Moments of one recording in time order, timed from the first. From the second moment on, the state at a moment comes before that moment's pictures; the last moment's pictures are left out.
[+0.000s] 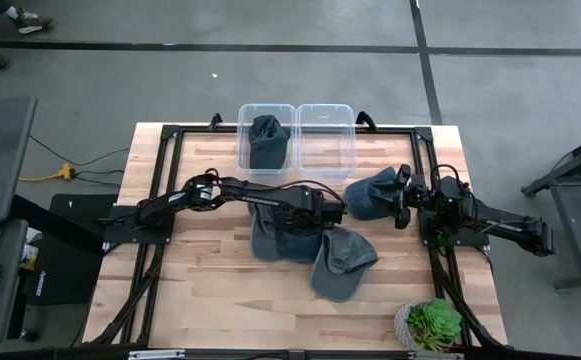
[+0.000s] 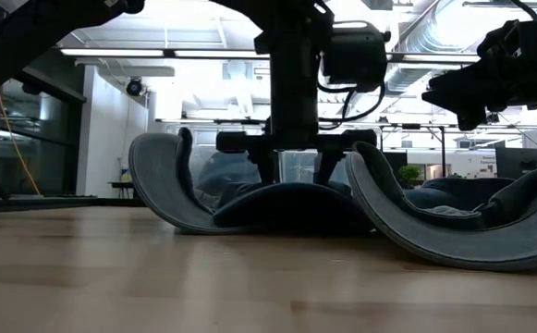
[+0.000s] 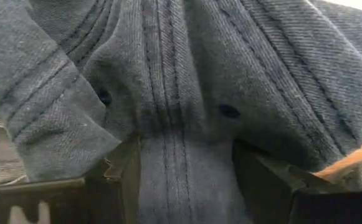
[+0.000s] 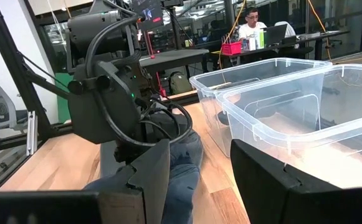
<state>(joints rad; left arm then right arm) -0.02 2.41 2.06 -1.13 -0.05 -1.60 -0.30 0.02 0.02 0.03 -0.12 0.20</state>
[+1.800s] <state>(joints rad) -0.05 2.39 2.35 -1.42 -0.15 -1.47 -0.30 0.03 0.02 0.03 -0.12 0.20</state>
